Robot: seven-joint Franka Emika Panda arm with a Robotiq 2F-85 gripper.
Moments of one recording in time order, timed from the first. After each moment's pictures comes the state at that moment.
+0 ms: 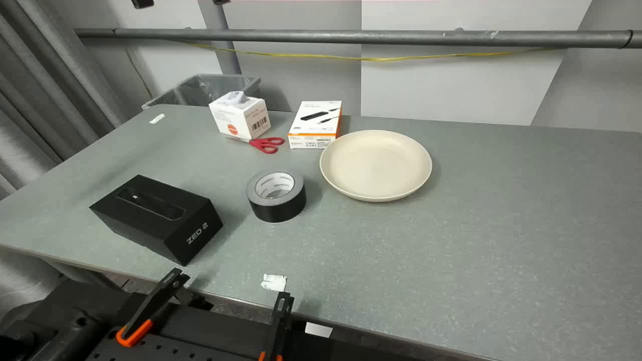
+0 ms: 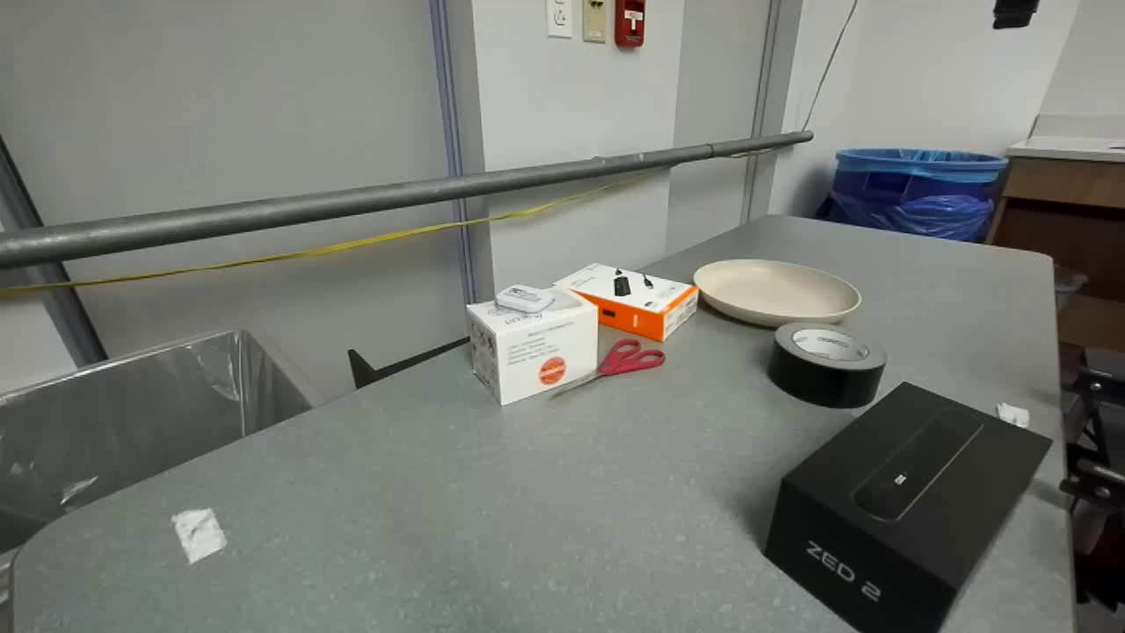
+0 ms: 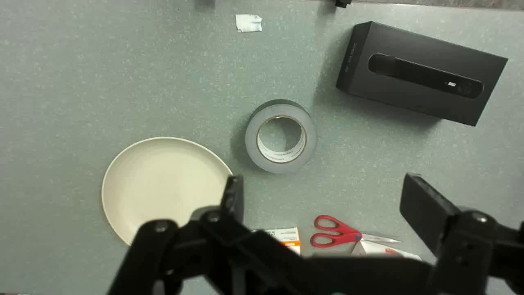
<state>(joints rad) 0.02 -0.58 -0.01 -2.50 -0.03 1.92 -0.01</state>
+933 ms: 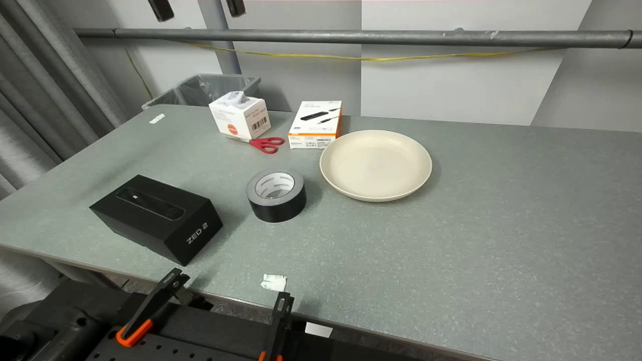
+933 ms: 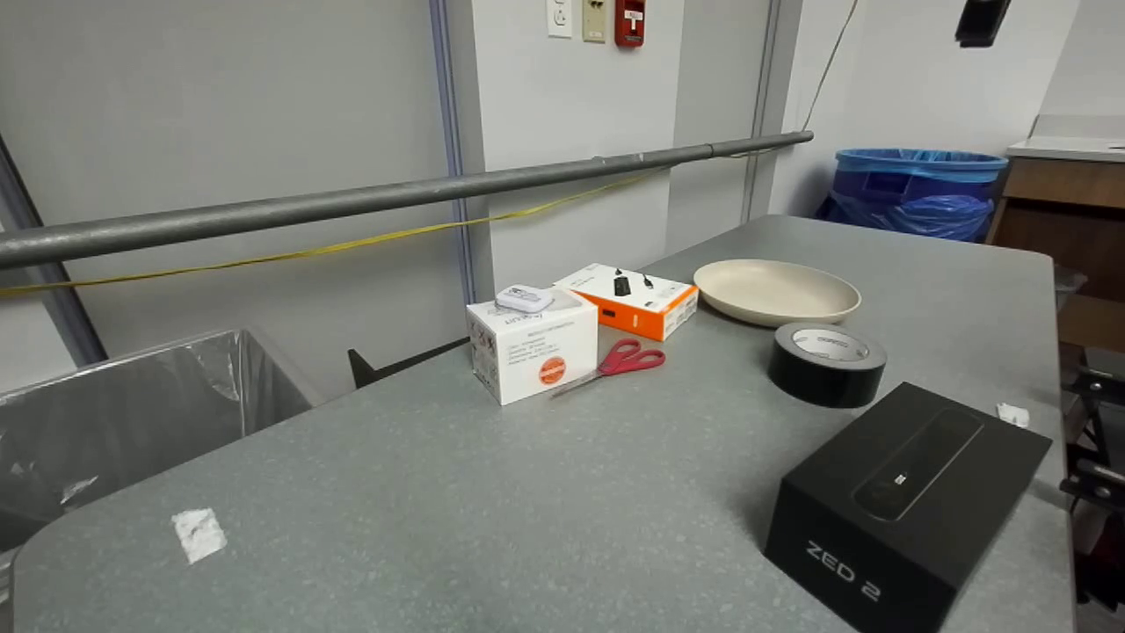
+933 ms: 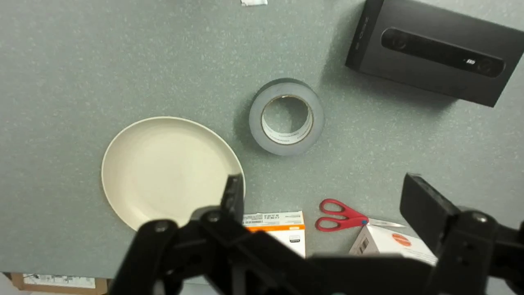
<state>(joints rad) 0.02 -0.54 -0.01 -2.53 -0.05 2.04 -0.01</state>
